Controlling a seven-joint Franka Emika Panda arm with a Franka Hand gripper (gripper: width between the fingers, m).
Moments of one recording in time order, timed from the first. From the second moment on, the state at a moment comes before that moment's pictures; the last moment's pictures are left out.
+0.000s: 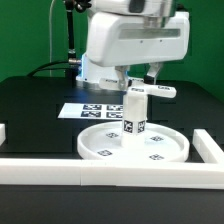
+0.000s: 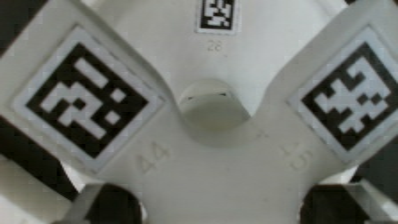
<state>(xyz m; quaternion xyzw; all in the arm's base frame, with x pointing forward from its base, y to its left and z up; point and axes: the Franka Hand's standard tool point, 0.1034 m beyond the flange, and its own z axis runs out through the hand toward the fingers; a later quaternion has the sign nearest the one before) 0.544 0.018 0.110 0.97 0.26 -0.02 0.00</state>
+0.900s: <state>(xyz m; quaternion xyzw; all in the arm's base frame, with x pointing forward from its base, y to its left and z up) 0.546 0.017 0.109 0.99 -0.10 -0.01 -0.02</state>
